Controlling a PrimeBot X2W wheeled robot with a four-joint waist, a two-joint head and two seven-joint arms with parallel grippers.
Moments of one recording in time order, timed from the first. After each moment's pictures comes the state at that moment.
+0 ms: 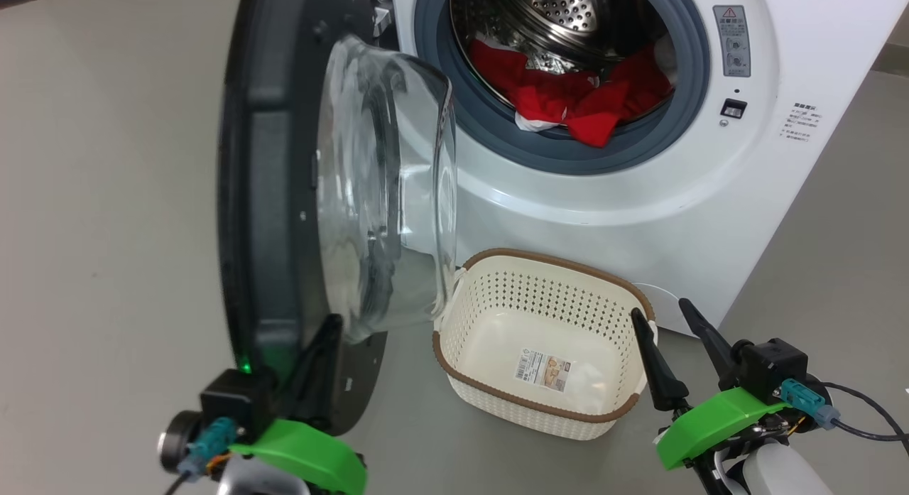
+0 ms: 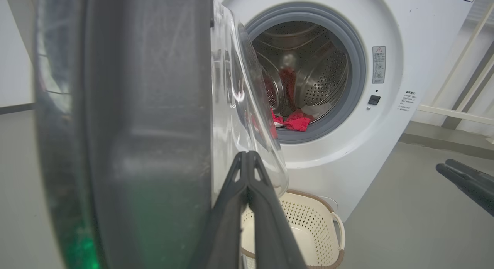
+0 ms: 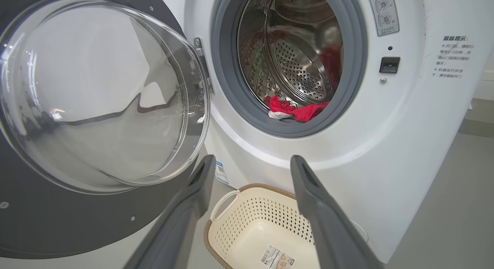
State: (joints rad) left arm -0.18 0.10 -0.30 0.11 -0.34 0.10 -0.05; right arm -0.19 -0.05 0.11 0.45 0.32 0.12 -0.26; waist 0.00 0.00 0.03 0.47
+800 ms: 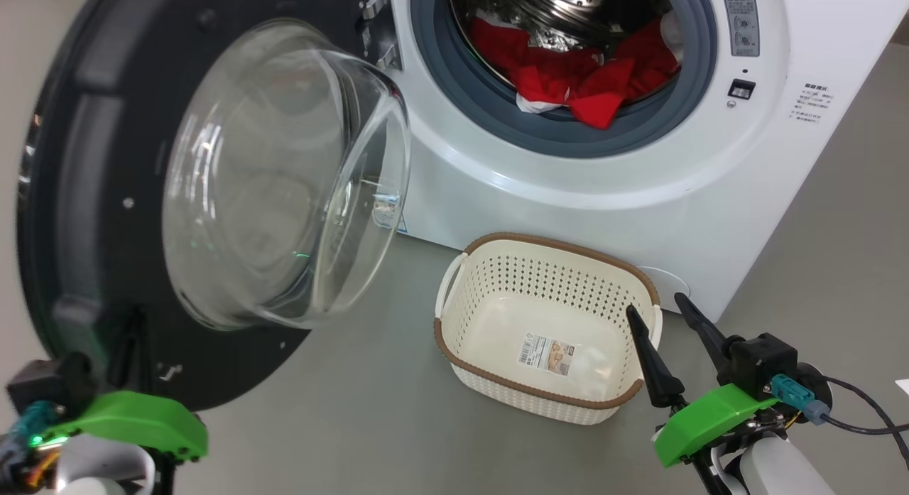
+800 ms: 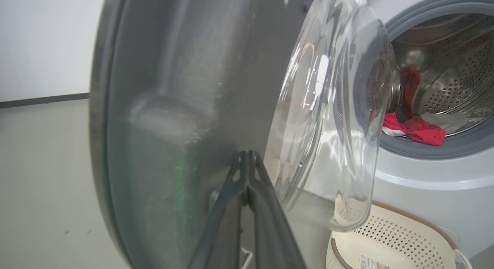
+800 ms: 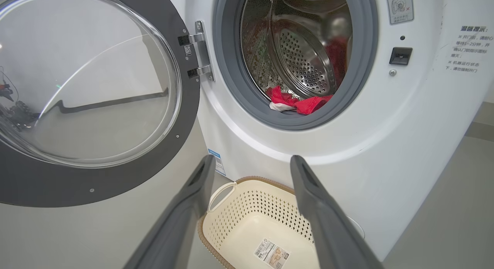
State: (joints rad) left arm -0.22 0.25 -0.04 0.26 -0.43 0.17 -0.09; right arm -0.20 -0.05 0.11 0.46 0.25 0.12 -0.26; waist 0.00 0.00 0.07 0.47
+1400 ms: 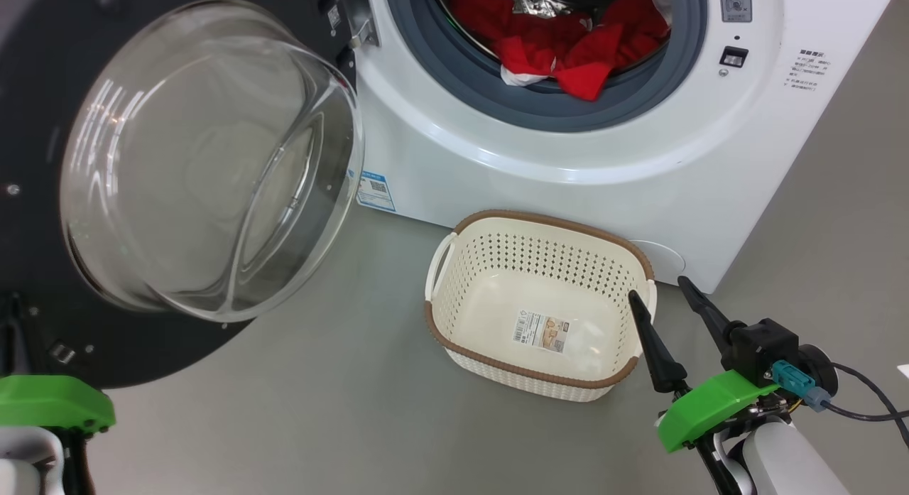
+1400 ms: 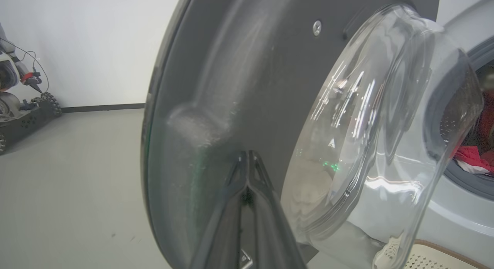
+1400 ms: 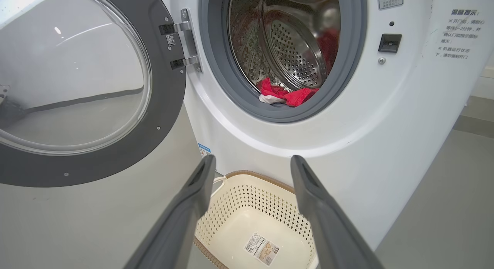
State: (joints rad) left arm -0.31 0.30 0.09 0.44 -0.48 0.18 -0.22; right arm -0.24 -0.06 0.11 0.46 0.22 0.12 -0.26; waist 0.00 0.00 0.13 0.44
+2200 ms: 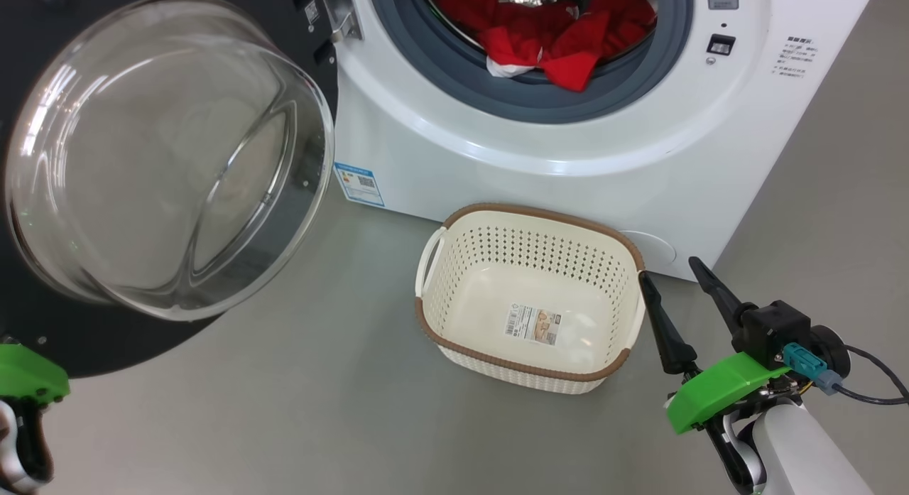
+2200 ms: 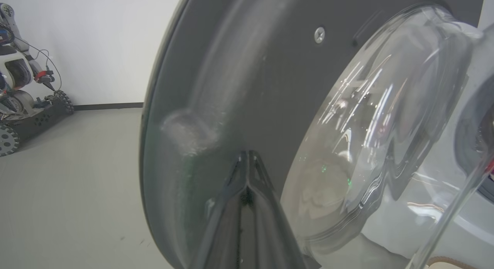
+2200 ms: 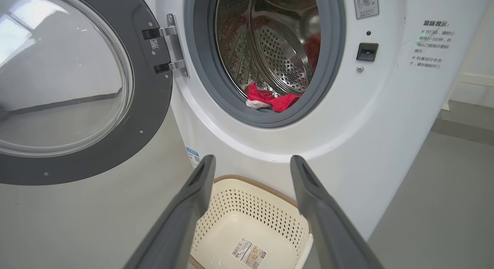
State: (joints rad) left arm -0.47 0.35 0.13 0.68 -0.49 0.11 -0.25; right arm -0.27 -0.09 0.10 0.46 0.22 0.12 -0.26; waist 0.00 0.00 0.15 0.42
